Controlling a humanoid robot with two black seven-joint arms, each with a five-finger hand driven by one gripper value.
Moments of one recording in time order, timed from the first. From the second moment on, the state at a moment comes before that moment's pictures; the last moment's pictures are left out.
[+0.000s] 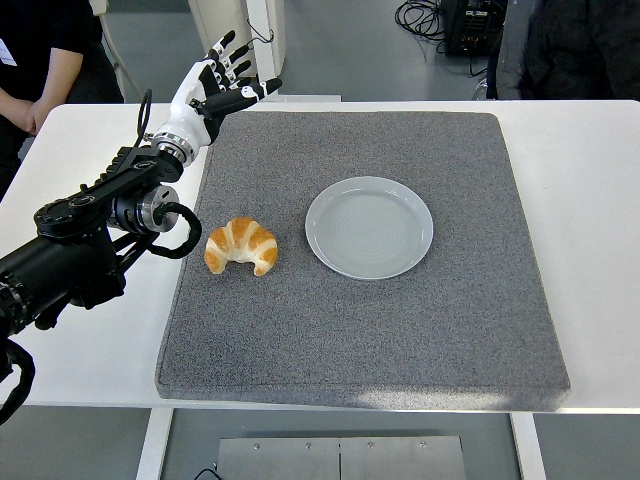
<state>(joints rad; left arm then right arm) -1.02 0.17 -0.41 -0.65 0.14 0.07 -0.39 -0.11 0.00 -0.01 0.14 -0.10 -0.09 0.28</state>
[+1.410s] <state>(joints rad) -1.30 0.74 0.04 -1.40 0.14 0.18 -0.23 -0.10 0.00 -0.01 0.14 -0.10 -0.09 0.28</state>
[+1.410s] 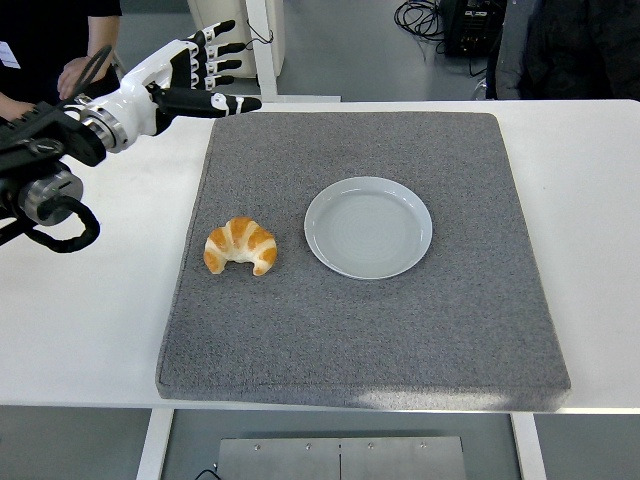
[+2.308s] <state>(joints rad) -1.78 0.80 0.73 -1.59 0.39 0.15 -0.24 -0.10 0.00 -0.01 0.14 -0.10 -0.09 0.28</state>
